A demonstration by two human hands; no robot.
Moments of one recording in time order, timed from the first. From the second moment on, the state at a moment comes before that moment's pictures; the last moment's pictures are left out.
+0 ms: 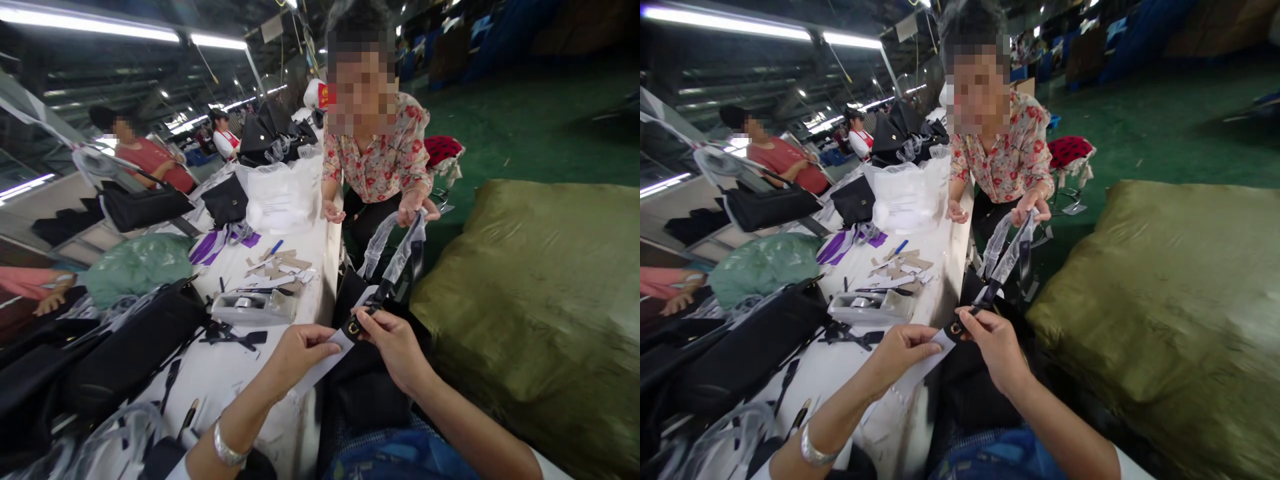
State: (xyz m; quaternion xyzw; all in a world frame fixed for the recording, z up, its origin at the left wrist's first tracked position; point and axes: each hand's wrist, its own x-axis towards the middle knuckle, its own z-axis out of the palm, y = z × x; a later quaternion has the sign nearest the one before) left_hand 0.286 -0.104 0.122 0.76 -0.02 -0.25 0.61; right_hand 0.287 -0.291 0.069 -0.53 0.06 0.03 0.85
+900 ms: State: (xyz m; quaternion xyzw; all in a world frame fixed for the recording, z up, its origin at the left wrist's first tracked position) left_hand 0.288 -0.124 0.112 0.77 -0.04 -0.26 0.58; right_hand 0.266 -0.300 0.060 -0.40 0.13 0.12 0.90
